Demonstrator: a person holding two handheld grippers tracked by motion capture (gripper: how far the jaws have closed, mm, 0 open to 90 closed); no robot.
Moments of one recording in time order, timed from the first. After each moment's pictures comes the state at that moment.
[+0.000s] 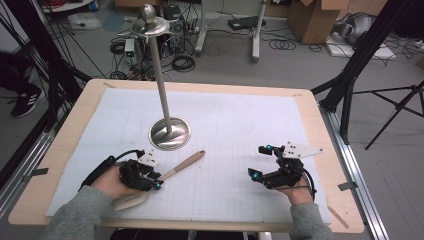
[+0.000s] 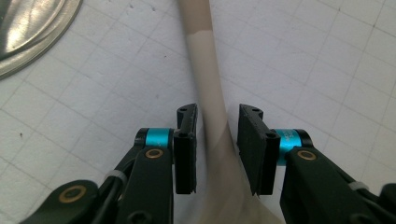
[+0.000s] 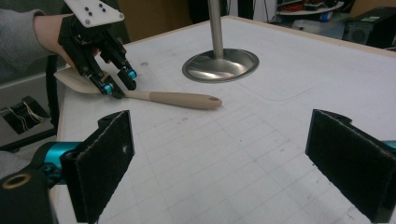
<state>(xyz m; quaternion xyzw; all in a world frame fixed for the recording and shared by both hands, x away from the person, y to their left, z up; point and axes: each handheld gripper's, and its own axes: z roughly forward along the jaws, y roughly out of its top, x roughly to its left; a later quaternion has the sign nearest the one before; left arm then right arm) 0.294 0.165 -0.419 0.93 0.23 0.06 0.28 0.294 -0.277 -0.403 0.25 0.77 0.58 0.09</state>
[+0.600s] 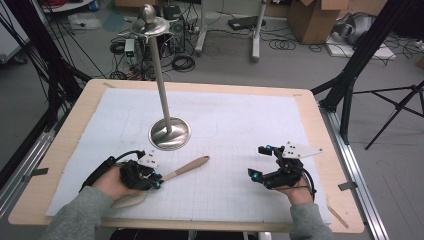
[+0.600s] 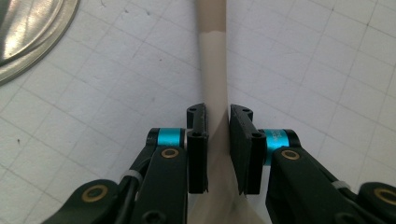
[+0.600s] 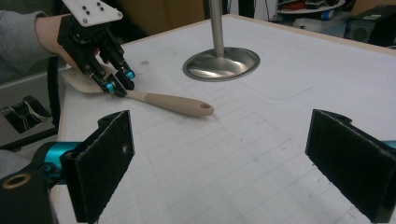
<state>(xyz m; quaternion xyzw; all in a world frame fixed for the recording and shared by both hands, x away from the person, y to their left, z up) 0.293 0.165 -0.419 0.93 0.22 0.06 0.28 0.294 -0.277 -0.403 0.25 0.77 0.58 0.09</state>
